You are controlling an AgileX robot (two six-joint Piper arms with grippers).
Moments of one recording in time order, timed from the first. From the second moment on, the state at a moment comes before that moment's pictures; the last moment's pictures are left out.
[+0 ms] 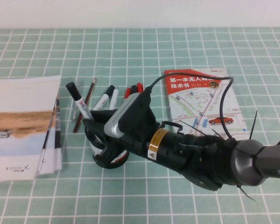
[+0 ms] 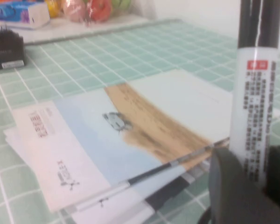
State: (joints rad) right arm 0.82 1.93 -1.02 -0.37 -0.78 0.22; left arm 0.01 -0.01 0.02 -0.04 0.38 0.01
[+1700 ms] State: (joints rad) right arm 0.81 0.93 -0.49 -0.59 0.15 0.61; left arm 0.01 -0.01 0.02 -0.04 0.38 0.01
